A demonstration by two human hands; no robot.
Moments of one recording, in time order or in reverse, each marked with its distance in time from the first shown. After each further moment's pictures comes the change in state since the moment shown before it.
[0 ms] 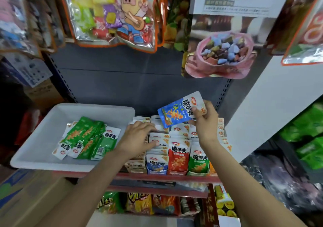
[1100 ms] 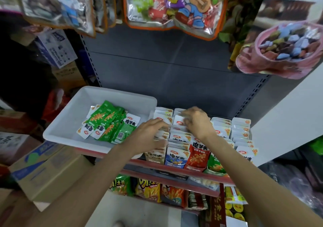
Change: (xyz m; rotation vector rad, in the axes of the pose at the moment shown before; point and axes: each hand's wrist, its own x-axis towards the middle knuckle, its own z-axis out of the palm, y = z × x) left_hand -0.039 -0.025 -0.006 -0.257 0.034 0.026; right_hand 0.001 0.033 0.056 -1.022 -0.629 -0.216
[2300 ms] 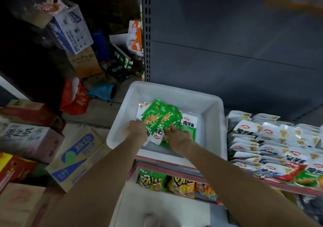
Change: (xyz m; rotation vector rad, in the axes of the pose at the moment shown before) left_hand -0.042 -0.283 -0.048 0.308 -0.261 -0.863; right_hand 0.087 -0.210 0.226 -0.511 -0.607 0.009
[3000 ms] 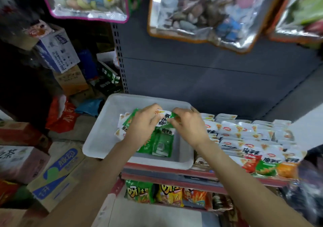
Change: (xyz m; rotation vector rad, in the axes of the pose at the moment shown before) left_hand -0.124 0.078 -0.075 -0.707 0.533 0.817; right_hand -0.111 0.091 -0.061 0.378 0.842 -0.092
